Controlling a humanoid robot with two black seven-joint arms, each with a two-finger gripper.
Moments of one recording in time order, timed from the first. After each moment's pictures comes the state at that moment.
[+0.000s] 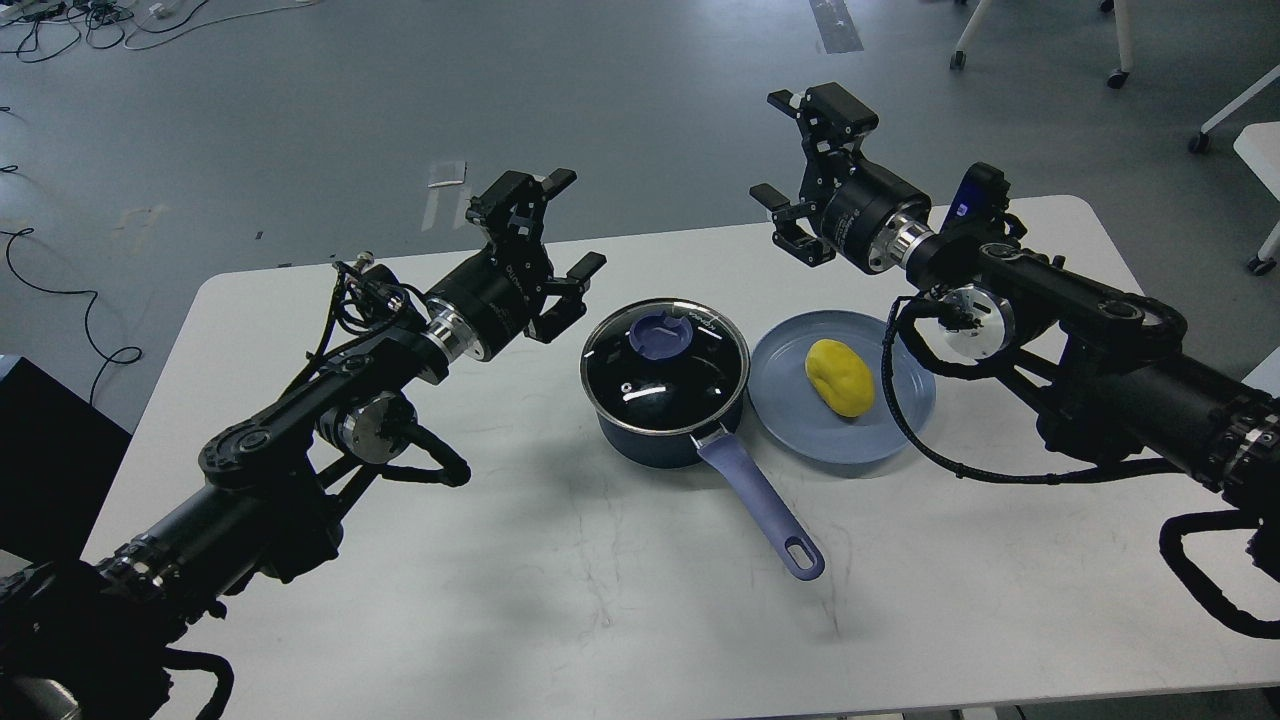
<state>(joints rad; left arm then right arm) -0.80 0.27 -0.58 -0.97 0.60 -0.23 -0.36 0.87 -0.20 0.61 0.80 -0.32 0.16 0.23</state>
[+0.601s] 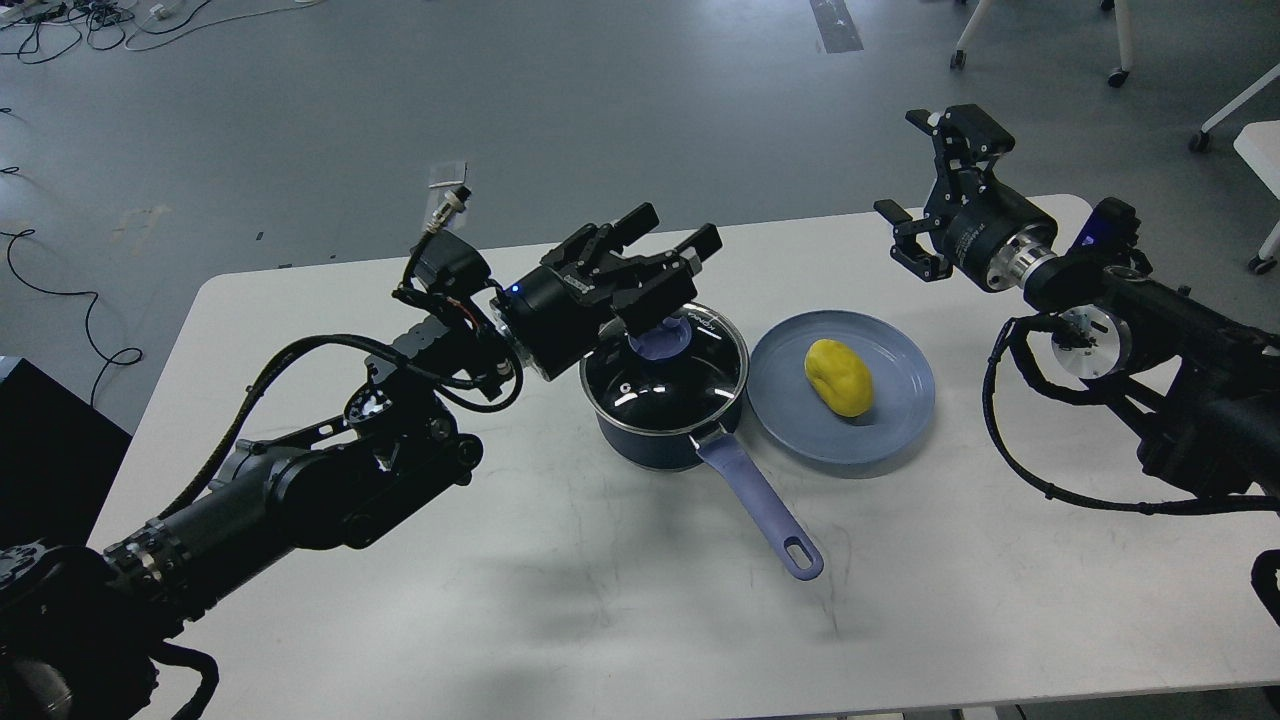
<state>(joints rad) -0.86 0.25 -0.34 -1.04 1.66 0.33 -0.49 0.75 -0.34 0.68 0.76 -0.25 0.19 0.23</state>
